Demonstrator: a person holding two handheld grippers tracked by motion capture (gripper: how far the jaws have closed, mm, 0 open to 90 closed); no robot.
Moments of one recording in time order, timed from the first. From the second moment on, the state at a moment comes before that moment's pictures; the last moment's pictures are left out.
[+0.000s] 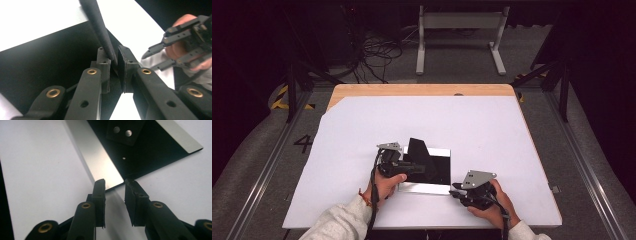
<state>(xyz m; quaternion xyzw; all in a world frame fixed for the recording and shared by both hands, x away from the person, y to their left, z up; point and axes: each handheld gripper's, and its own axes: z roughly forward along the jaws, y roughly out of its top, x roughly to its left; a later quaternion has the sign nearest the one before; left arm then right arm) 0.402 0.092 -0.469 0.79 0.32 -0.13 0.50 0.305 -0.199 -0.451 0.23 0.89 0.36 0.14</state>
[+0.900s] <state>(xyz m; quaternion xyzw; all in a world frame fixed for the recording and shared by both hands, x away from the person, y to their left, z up) 0.380 0.110 -0.437 0.88 0.22 0.12 0.40 0.306 -0.200 -0.455 0.23 0.89 0.36 0.13</state>
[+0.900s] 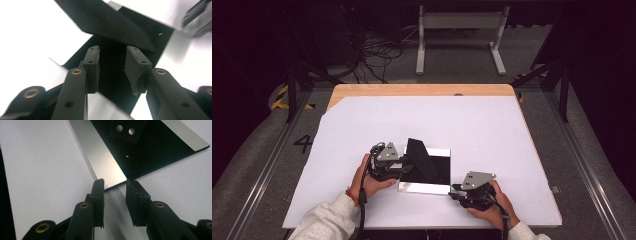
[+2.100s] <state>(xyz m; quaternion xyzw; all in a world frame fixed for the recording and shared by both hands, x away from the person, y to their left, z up) 0.374 0.094 -0.451 0.90 0.14 0.15 0.38 0.330 -0.166 -0.436 0.22 0.86 0.42 0.18</state>
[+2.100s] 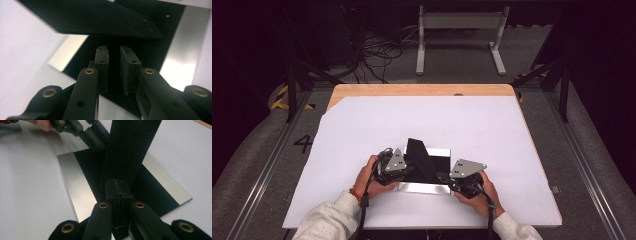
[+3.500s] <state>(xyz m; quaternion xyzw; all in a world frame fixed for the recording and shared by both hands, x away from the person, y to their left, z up) 0.400 0.097 -0.462 0.82 0.29 -0.10 0.49 0.326 -0.191 -0.439 0.24 0.87 0.38 0.17</state>
